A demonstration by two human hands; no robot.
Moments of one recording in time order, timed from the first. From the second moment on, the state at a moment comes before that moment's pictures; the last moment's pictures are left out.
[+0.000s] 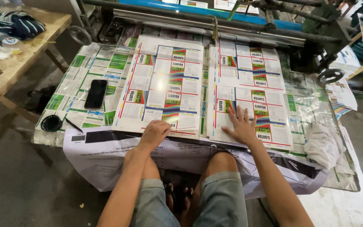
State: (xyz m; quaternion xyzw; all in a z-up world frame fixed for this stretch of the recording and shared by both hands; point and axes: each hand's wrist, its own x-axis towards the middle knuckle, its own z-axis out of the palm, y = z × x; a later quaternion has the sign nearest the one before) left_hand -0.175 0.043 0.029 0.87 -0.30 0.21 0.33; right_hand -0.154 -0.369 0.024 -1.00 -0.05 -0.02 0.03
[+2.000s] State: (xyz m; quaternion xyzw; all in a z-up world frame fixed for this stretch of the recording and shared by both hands) left_hand 0.001 -0.002 -0.007 0.94 -0.23 0.09 0.23; right_hand -0.268 -0.354 0.025 -0.96 -0.05 -0.26 0.12
